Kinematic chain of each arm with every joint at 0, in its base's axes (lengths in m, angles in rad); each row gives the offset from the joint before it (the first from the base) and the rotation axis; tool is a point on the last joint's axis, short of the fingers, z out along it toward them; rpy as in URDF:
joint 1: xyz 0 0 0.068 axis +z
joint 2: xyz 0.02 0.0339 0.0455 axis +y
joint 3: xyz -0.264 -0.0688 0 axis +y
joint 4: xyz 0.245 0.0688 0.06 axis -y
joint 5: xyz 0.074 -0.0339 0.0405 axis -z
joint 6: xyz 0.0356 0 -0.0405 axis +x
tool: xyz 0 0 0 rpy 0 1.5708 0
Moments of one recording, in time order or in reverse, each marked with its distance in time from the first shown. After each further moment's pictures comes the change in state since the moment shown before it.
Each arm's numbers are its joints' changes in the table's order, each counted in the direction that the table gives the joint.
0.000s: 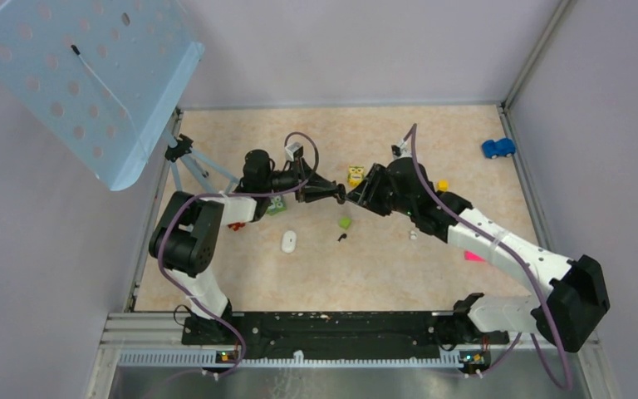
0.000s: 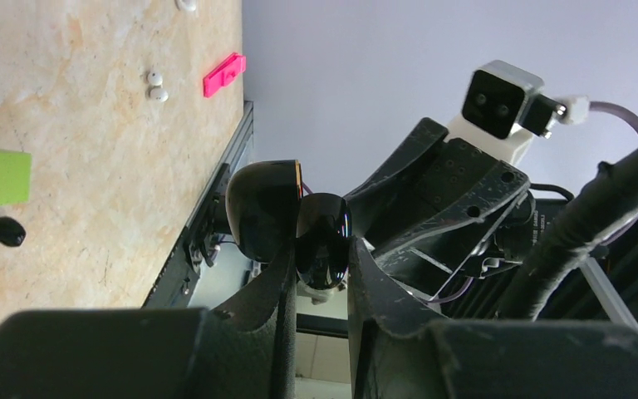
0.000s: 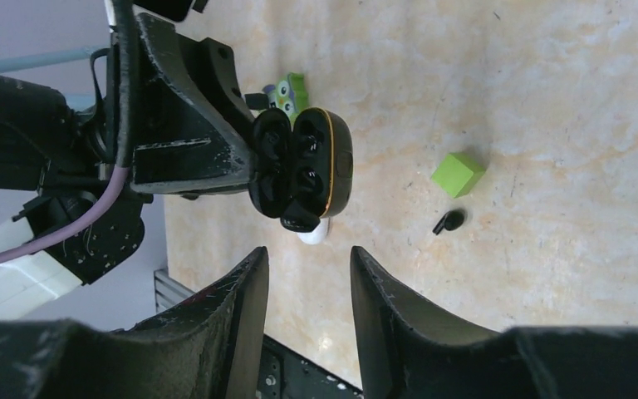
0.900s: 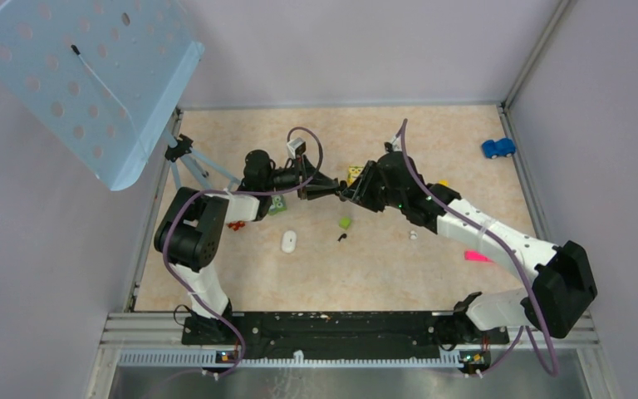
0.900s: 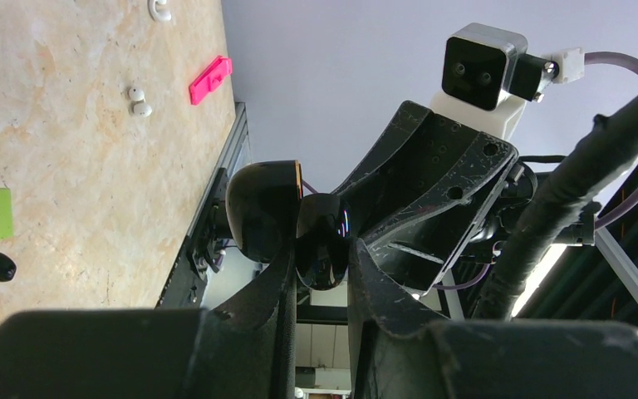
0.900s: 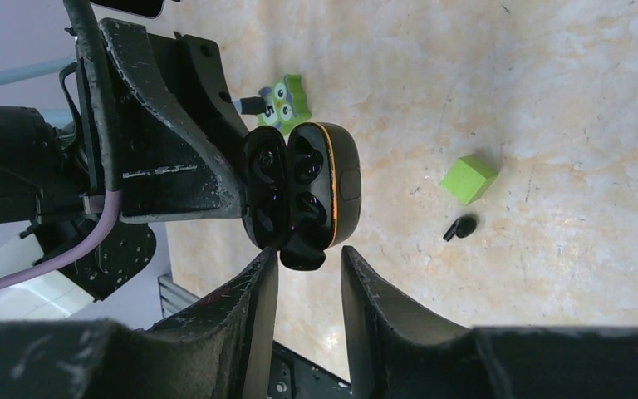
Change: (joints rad) left arm -0.008 0.050 -0.018 0.177 0.023 -0.035; right arm 0.000 0.098 -0.067 -0.023 -0.008 0.056
